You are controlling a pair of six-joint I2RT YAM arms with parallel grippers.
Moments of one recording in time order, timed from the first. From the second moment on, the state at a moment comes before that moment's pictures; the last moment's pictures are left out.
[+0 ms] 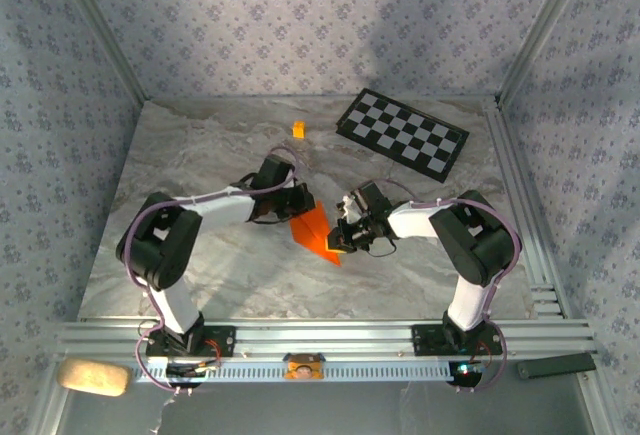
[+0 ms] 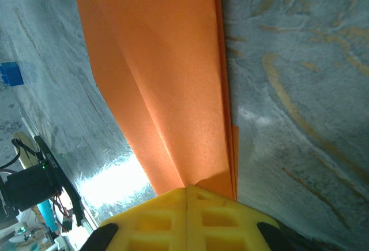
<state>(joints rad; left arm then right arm) -0.59 1.75 0.95 -0.08 0.37 -0.87 0.61 1.78 0.79 -0.07 -0.67 0.66</state>
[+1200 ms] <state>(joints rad) -0.58 1.83 0.93 -0.06 0.38 -0.87 0.63 1.88 0.94 -0.11 -0.65 0.67</state>
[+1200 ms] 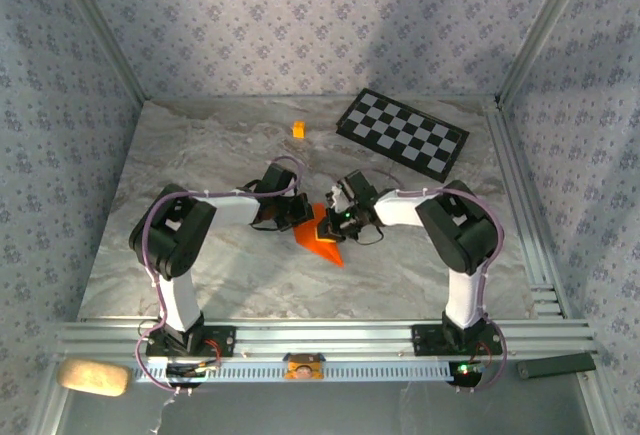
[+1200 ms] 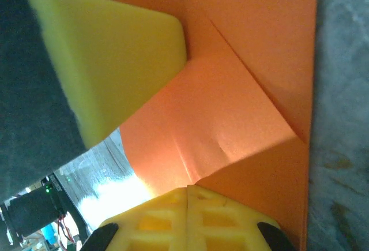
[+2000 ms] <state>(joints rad) -0.58 1.84 0.93 -0.06 0.39 -0.87 0.60 1.55 0.55 -0.10 -0.67 0.68</state>
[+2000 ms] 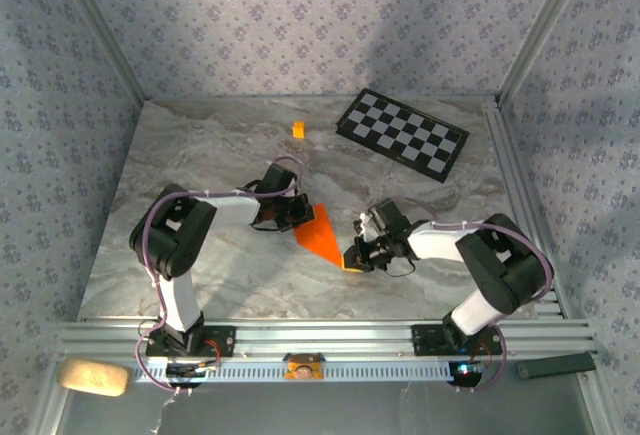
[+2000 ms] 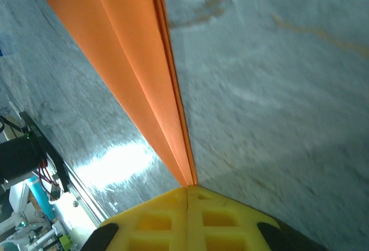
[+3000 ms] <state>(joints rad) -0.58 1.83 0.93 -0.06 0.38 -0.87 0.58 1.77 0.78 -0.10 -0.68 0.69</state>
